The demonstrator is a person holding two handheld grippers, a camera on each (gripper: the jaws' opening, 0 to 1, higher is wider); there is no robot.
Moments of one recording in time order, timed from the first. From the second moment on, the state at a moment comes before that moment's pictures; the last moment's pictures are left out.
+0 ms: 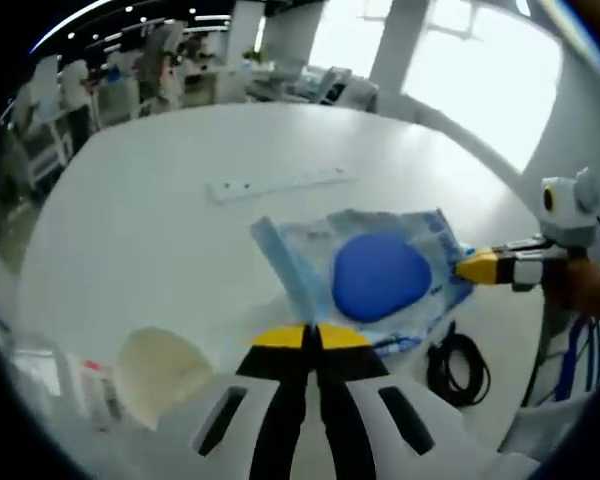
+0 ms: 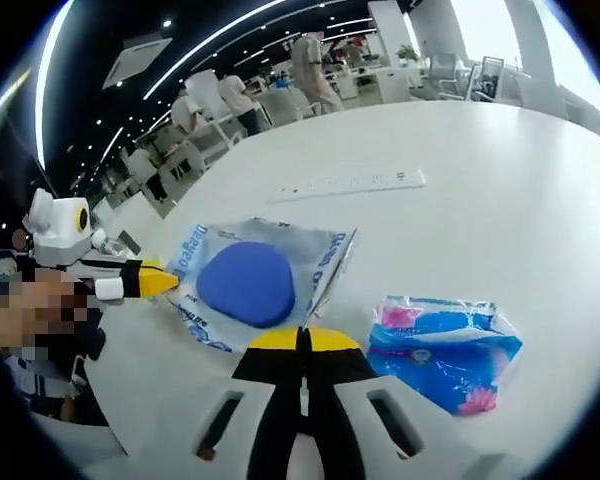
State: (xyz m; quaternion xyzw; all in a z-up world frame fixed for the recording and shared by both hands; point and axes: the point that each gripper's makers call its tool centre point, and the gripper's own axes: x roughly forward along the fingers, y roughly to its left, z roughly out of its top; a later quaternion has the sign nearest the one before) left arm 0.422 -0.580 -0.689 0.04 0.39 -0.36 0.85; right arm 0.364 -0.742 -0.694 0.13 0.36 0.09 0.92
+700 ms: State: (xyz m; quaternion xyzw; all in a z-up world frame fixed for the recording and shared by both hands) left arm 0.411 -0.558 -0.710 0.01 0.37 -0.31 0.88; right arm 0.367 -0.726 -0.709 0.11 0.38 0.11 0.91
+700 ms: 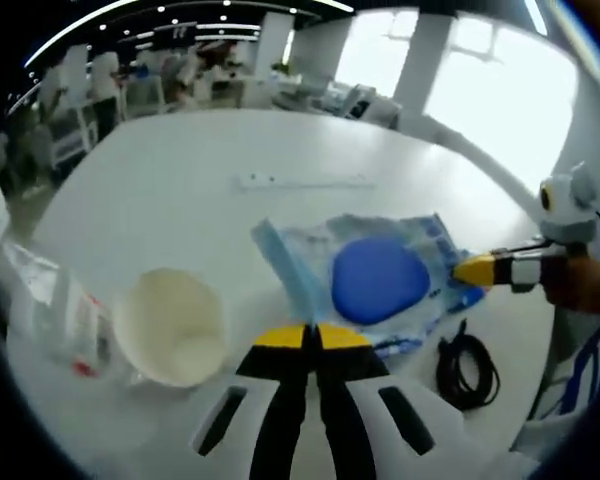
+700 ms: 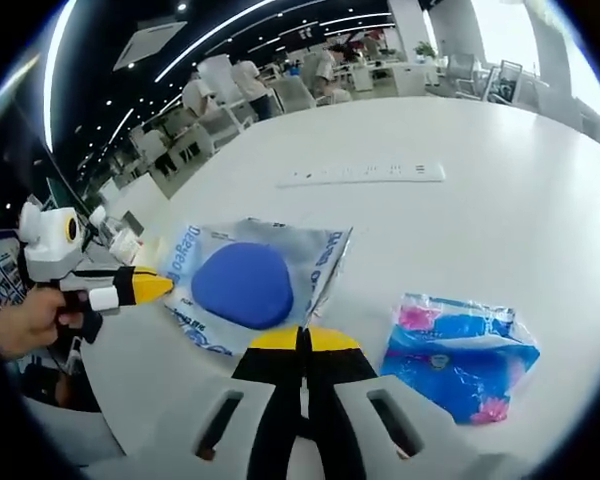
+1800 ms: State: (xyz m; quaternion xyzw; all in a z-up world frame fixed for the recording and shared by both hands) left arm 0.405 -0.532 -0.754 0.06 0.37 -0.30 0.88; right arm 0.367 -0.705 -0.744 0.08 0.40 0.11 0.91
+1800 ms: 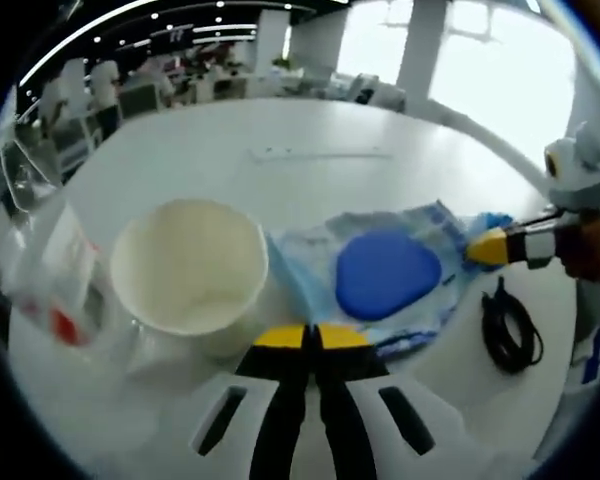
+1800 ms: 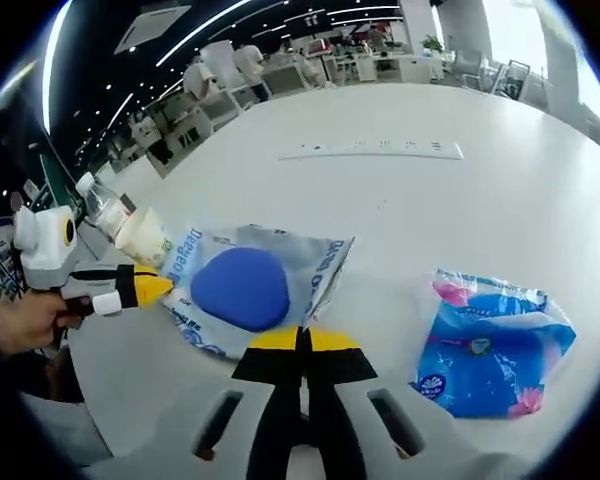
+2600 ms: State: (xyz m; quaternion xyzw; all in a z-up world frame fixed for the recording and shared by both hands) left arm 0.392 -0.527 -0.758 0.13 0.36 -0.32 0.87; right arm 0.362 -0.715 -0.733 0.02 0.37 0.12 0.92
